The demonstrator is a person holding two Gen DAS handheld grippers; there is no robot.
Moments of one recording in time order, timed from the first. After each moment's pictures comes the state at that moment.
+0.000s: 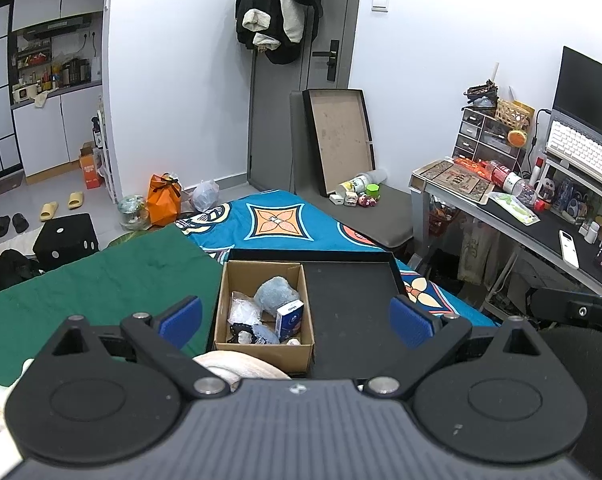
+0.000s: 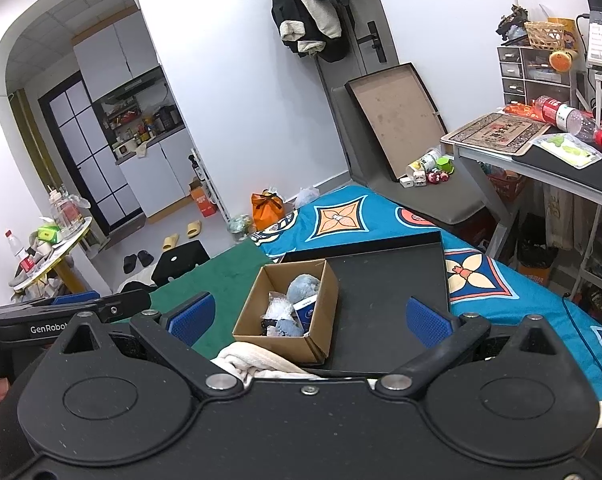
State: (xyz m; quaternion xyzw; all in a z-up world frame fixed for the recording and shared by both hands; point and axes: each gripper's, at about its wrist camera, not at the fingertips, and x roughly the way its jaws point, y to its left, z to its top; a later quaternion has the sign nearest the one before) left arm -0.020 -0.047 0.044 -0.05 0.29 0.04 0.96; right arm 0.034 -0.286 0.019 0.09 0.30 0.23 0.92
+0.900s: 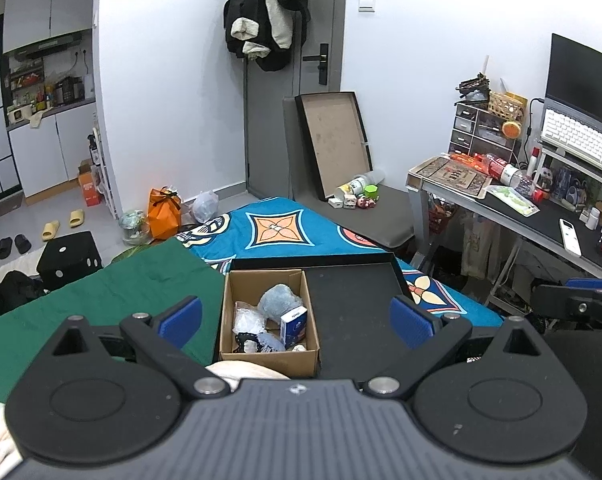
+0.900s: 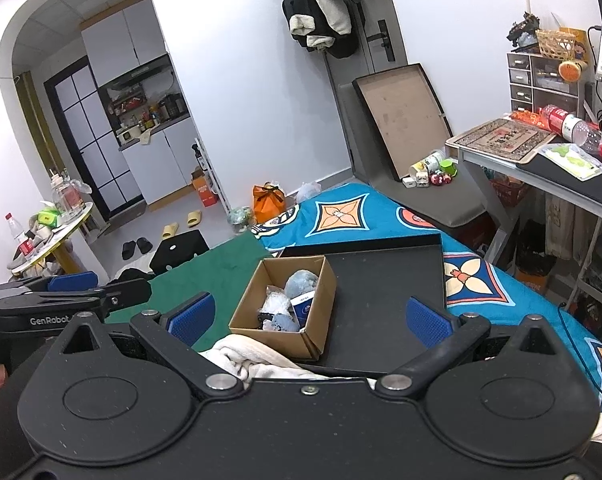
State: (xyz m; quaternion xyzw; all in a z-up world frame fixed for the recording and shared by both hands) left arm -0.014 -0.057 0.047 -0.02 0.28 0.03 0.96; right arm 0.041 -0.287 0.019 0.07 0.31 0.23 0.92
